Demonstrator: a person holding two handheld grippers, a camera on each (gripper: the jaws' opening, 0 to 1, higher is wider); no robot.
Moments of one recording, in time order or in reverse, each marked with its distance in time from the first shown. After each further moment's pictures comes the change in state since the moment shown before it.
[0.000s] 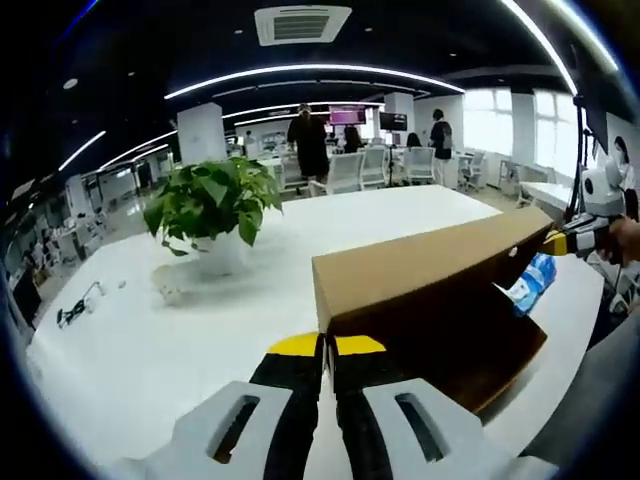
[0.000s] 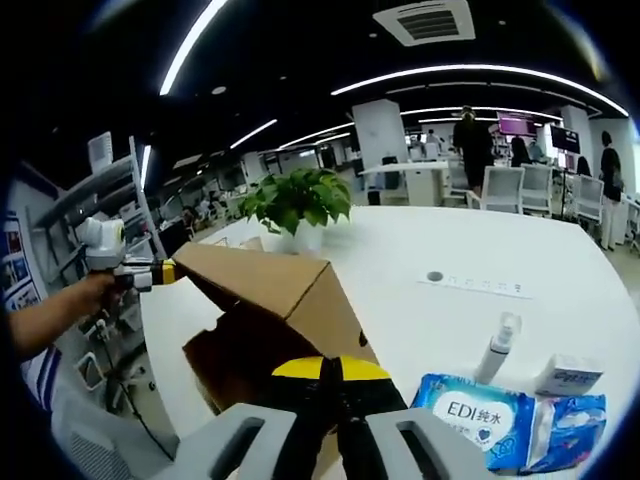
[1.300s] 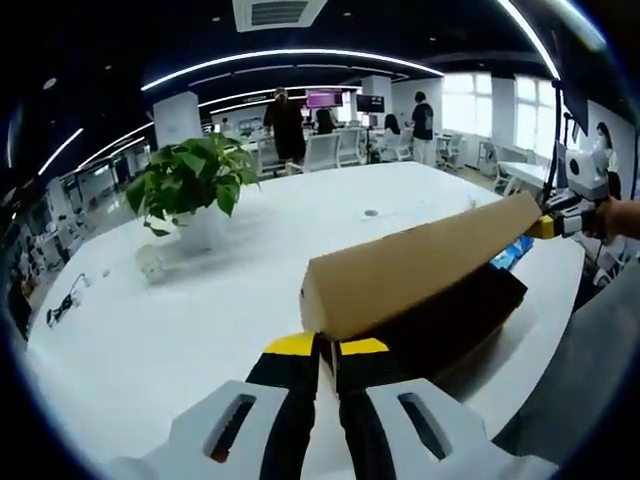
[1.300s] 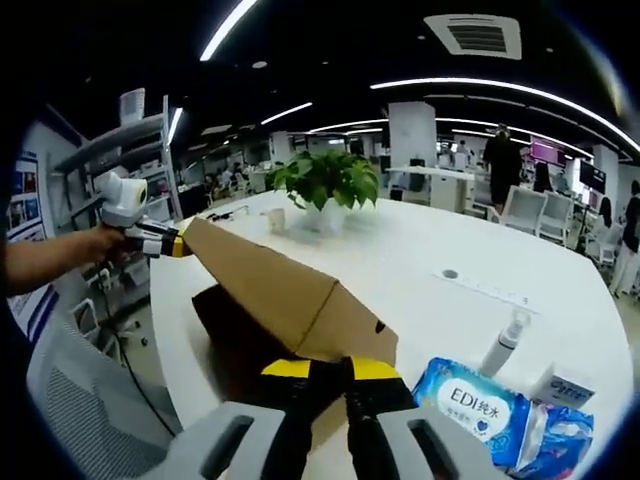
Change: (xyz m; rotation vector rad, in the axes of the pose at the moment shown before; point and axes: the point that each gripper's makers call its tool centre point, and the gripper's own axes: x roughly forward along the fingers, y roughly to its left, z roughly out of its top) left arm -0.019 -0.017 -0.049 0.040 0.078 -0.096; right arm -0.013 0.022 -0.040 -0.183 0.048 0.055
